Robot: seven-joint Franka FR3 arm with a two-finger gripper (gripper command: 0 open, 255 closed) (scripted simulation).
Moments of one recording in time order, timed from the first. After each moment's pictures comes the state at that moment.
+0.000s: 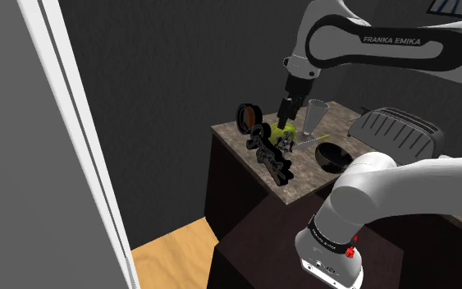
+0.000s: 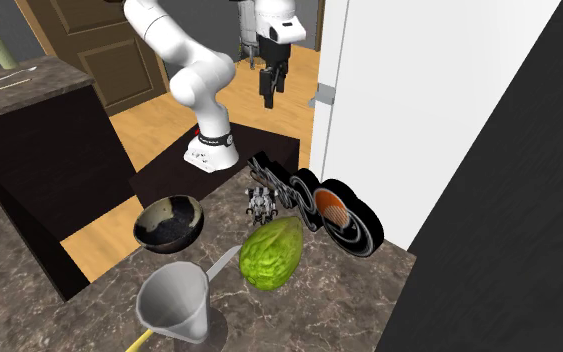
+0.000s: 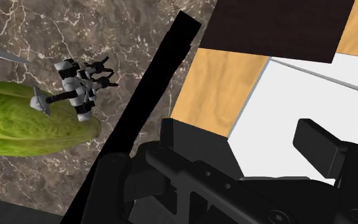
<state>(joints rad) -0.07 -0.89 -0.12 -2.61 -0.10 1.71 -0.23</state>
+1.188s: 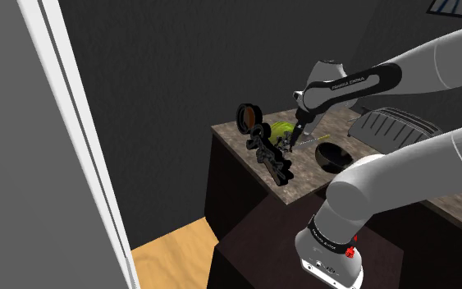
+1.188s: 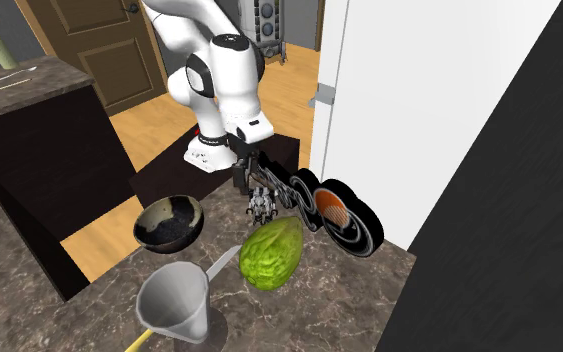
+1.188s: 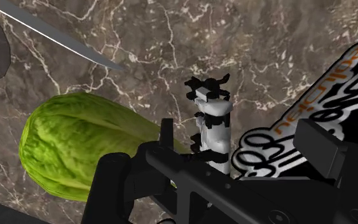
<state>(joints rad) -0.20 -0.56 -0.55 -2.77 -0.42 2.34 -0.63</state>
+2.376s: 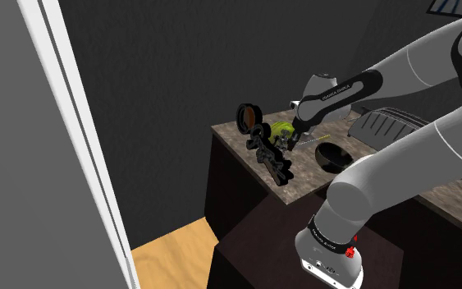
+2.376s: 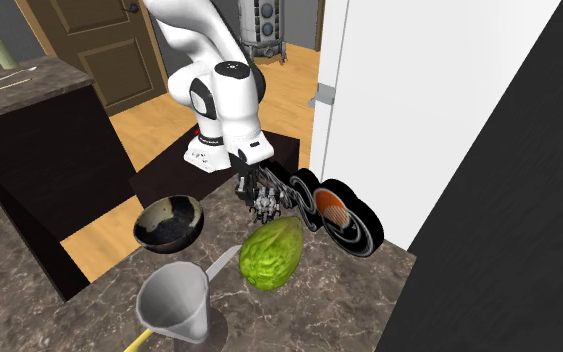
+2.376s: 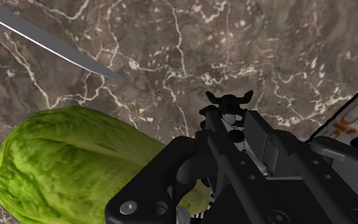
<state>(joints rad) -0.17 -0.41 -0.62 -2.80 -0.43 2.54 -0.66</state>
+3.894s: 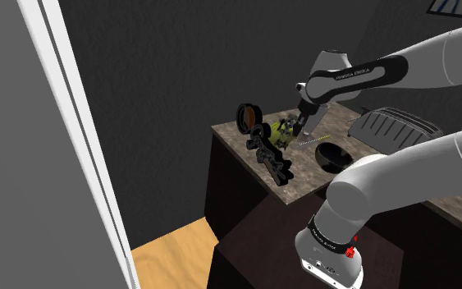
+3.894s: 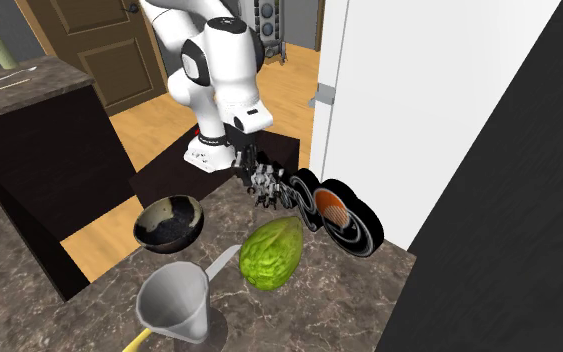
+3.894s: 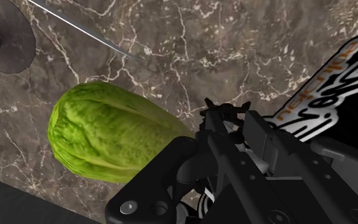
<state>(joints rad) -0.19 -0.59 -0.54 -2.70 -0.40 2.26 -0.66</state>
